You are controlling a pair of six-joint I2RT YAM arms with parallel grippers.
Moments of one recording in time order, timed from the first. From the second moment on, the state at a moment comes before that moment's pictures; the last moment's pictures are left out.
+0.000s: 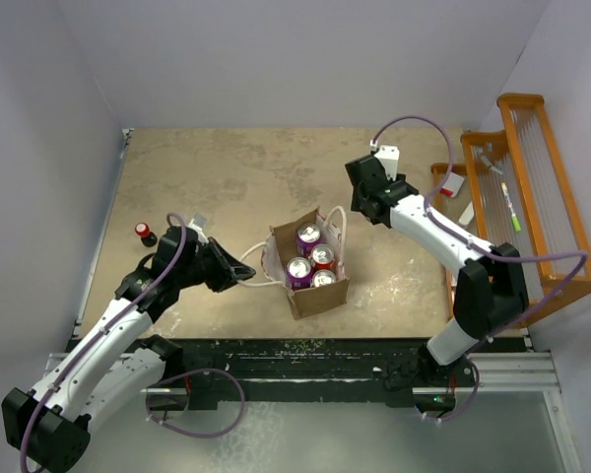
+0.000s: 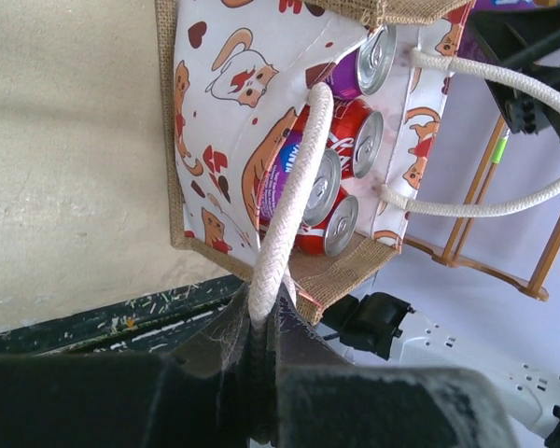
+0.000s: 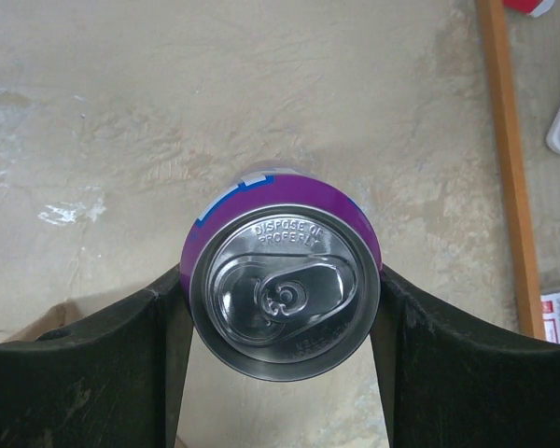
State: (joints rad) left arm -0.46 0.78 0.64 -0.51 0.30 -1.17; right arm 0.50 1.58 1.27 -0.59 0.66 0.48
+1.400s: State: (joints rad) left arm -0.46 0.95 0.73 -0.62 0.39 -1.07; right arm 0.40 1.94 1.52 -0.51 0.50 0.43
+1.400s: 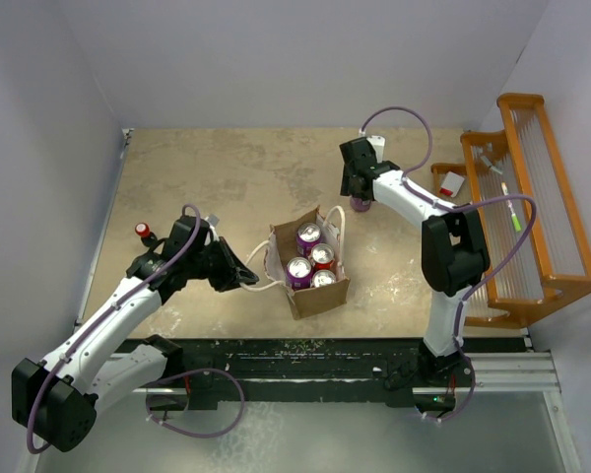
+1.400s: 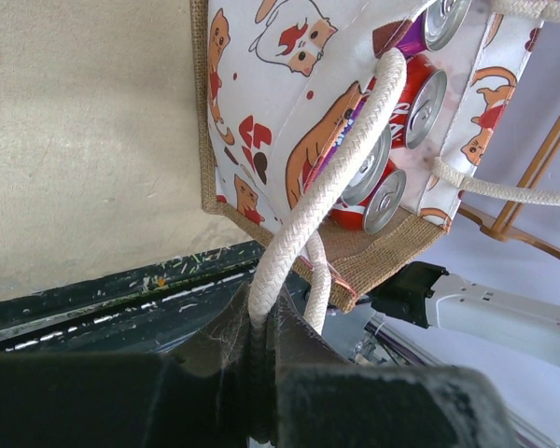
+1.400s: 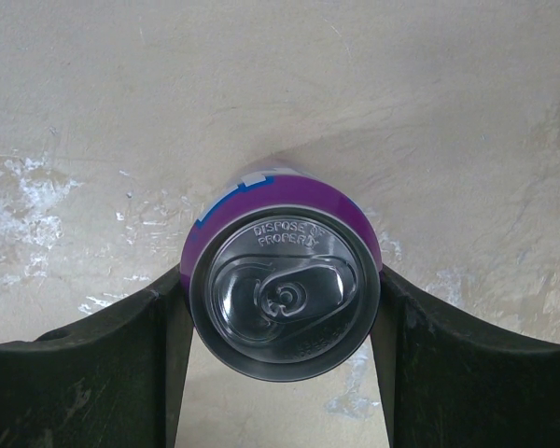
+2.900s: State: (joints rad) left arm -0.46 0.99 0.77 -0.62 0.39 -1.04; right arm 0.39 1.96 1.52 -0.47 0.48 0.40
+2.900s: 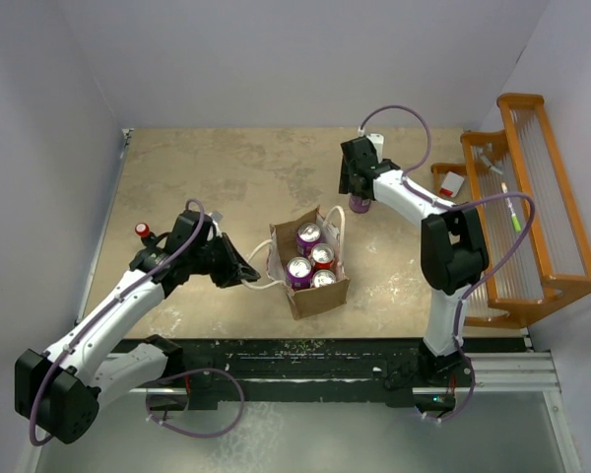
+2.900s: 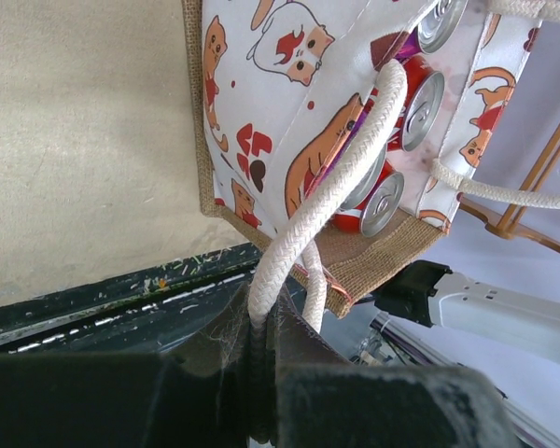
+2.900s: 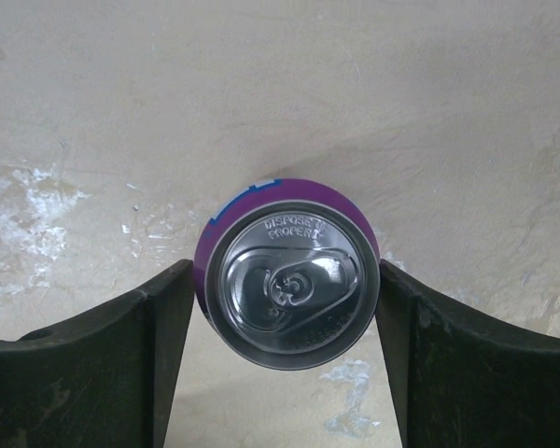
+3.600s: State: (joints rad) left arm -0.46 1.04 0.80 -0.63 0.39 -1.01; right arm 0.39 1.81 1.46 -0.43 0.49 0.34
